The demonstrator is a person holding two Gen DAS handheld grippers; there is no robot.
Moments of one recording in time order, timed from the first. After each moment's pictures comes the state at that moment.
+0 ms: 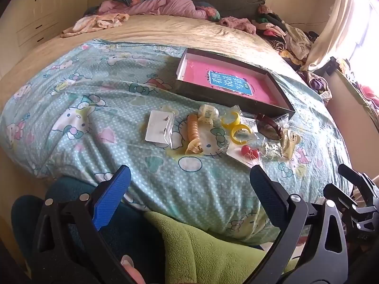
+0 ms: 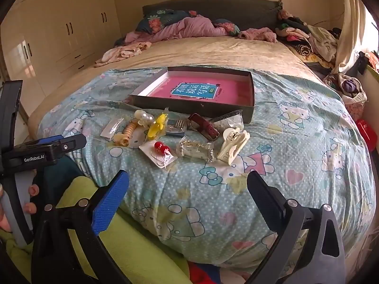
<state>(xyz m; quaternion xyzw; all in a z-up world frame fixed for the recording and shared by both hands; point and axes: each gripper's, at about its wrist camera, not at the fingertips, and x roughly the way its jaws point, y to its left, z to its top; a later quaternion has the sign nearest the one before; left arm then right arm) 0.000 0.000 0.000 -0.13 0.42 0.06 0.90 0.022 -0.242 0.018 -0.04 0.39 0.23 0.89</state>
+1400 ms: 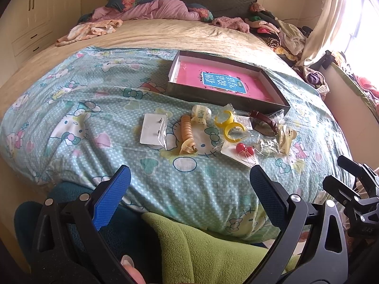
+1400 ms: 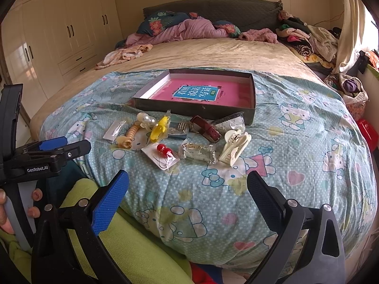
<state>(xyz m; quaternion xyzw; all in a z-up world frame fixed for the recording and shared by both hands) -0.002 -0.013 0.006 -0.10 0.41 0.05 0.91 0.022 -0.244 0.022 -0.03 0.38 0.25 0.89</state>
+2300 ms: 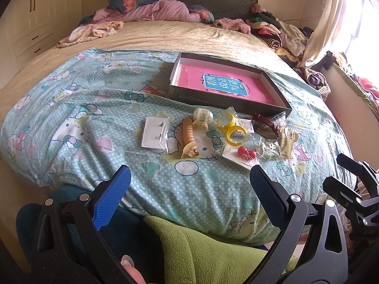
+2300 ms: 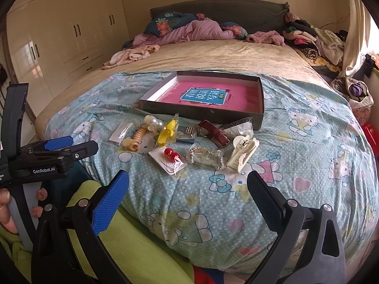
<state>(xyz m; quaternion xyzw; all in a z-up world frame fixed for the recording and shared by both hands) 0.003 -0.009 0.009 -0.10 0.41 0.06 0.91 0.026 -0.236 0.025 -0.03 0.38 0.27 0.89</state>
